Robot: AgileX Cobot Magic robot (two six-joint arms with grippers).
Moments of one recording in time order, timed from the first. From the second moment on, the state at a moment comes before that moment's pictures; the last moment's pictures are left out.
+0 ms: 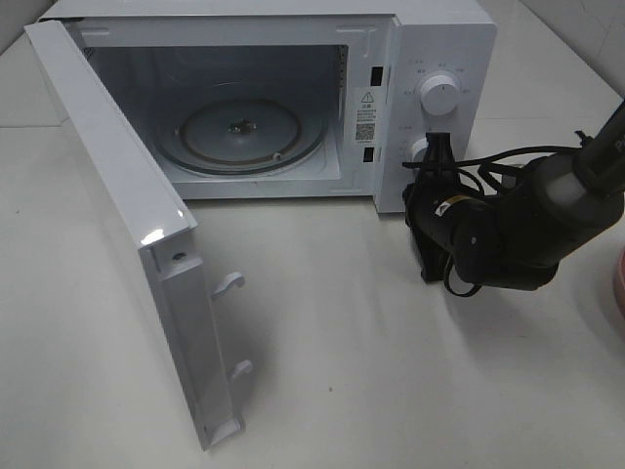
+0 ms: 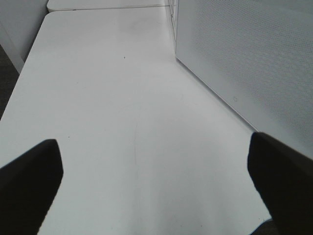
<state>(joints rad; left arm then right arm) 0.05 0.00 -0.50 -0.11 1.05 0.11 0.44 2.15 -0.85 0.48 -0.87 1.38</state>
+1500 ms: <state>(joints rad) 0.05 0.00 -0.50 -0.11 1.05 0.11 0.43 1.73 -0.67 0.34 -0.20 0.90</state>
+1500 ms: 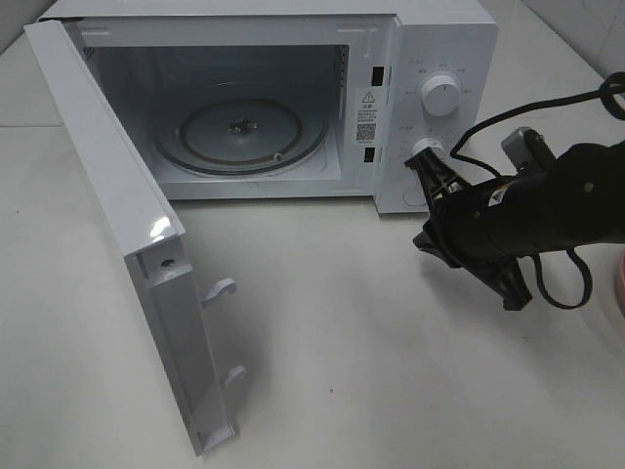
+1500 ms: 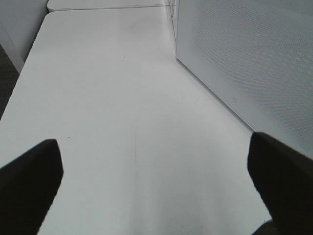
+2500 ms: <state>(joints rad) 0.05 0.00 -0.50 -0.11 1.05 0.11 0.42 1.42 -0.67 -0.12 0.47 0.11</state>
